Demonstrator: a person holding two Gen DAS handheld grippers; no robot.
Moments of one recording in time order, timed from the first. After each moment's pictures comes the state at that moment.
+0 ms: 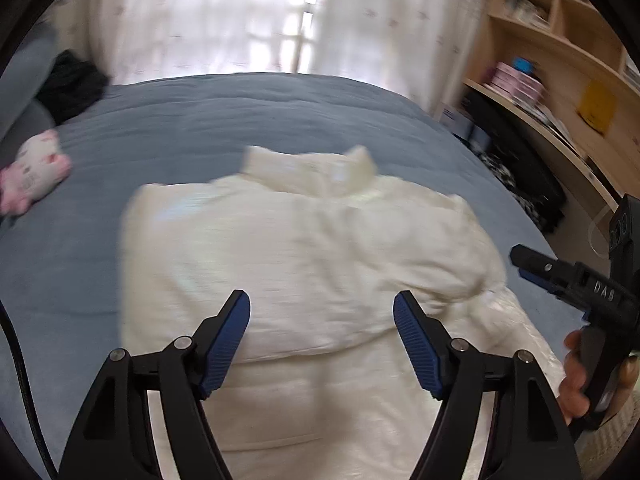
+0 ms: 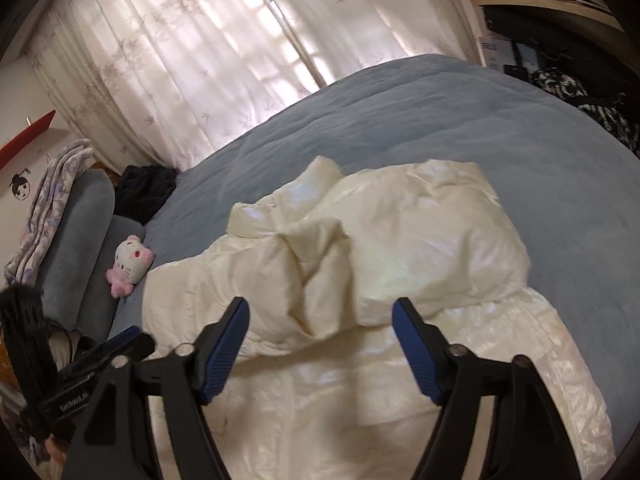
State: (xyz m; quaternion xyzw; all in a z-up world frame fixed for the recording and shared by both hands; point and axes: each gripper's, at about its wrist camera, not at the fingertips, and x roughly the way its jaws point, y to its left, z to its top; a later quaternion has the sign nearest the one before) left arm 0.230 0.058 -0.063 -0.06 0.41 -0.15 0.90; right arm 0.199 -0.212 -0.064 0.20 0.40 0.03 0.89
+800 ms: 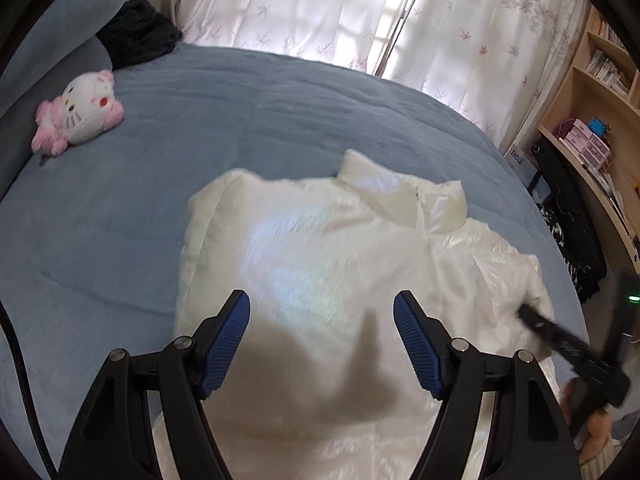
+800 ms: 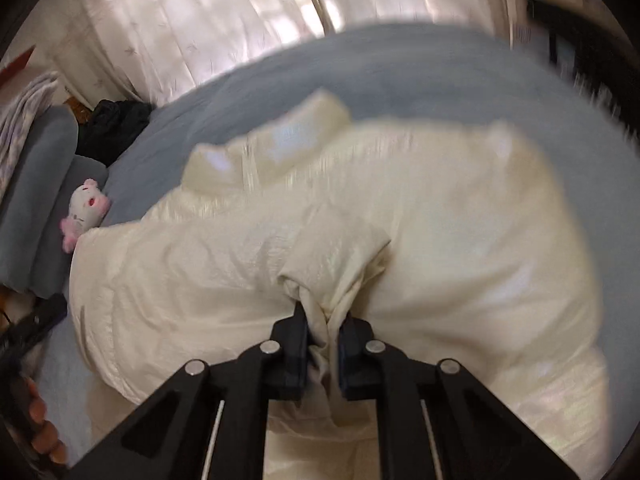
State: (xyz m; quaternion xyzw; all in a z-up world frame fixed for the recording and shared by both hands) left arm 0.300 0.114 -0.095 -0.14 0.42 -0.05 0.90; right arm 0.275 -0.183 -0.109 0.09 0.44 0.02 0.89
